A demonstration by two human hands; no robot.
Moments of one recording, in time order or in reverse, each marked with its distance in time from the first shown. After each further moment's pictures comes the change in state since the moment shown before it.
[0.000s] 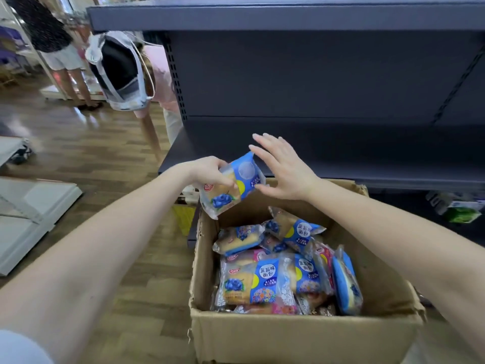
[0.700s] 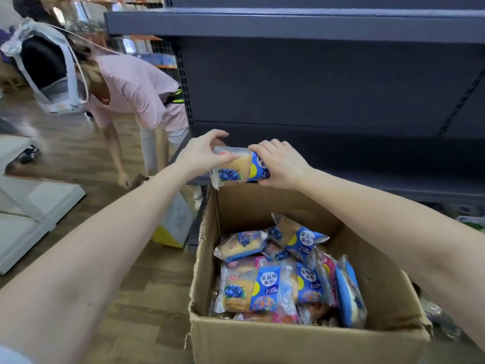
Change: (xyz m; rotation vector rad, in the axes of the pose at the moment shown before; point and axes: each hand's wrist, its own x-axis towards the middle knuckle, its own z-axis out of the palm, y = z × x) left_hand 0.003 -0.013 -0.016 -0.016 0.581 0.249; right_hand 0.038 0.004 -0.002 -0.199 -0.215 0.091
